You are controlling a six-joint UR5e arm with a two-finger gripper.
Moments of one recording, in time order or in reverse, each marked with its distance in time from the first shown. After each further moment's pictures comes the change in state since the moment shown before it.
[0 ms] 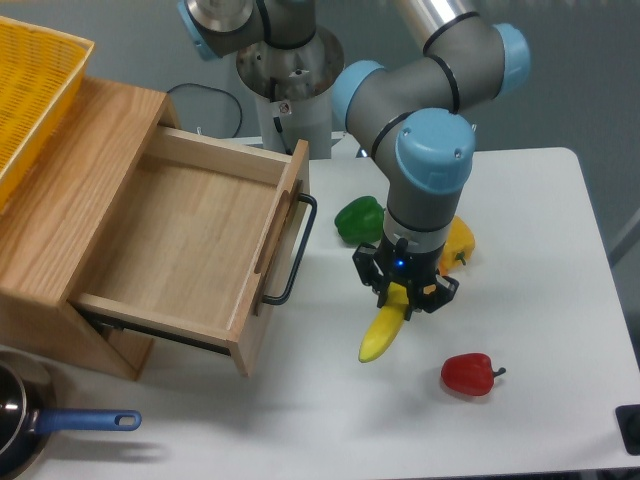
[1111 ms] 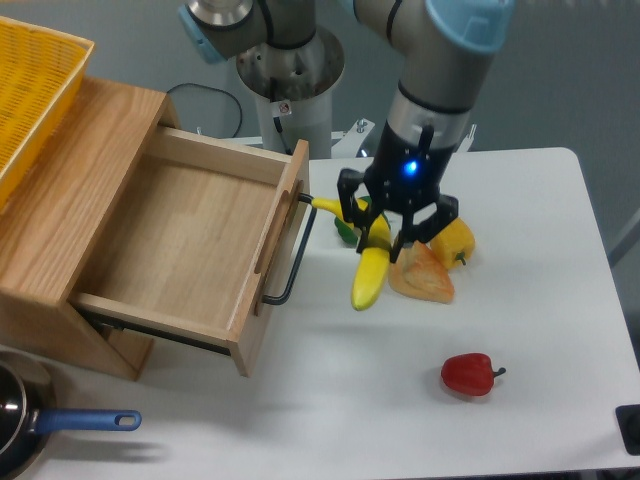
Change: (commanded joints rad) arm 0.072 0.187 0.068 -0.230 -0.224 -0.118
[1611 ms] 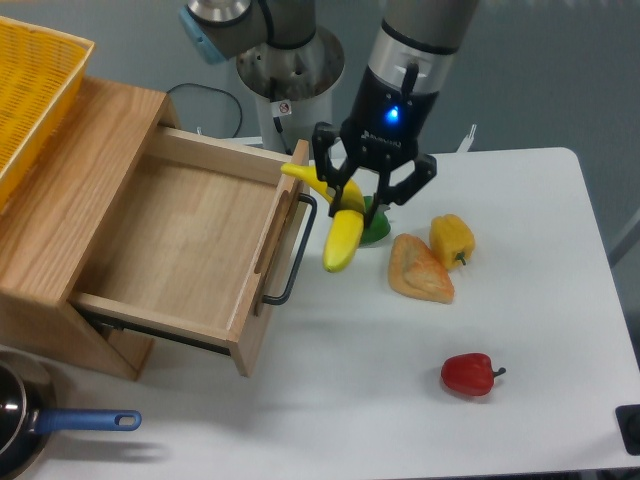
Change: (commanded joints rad) arm -0.032 0.080 -0.026 -0.045 -0.060 -0.037
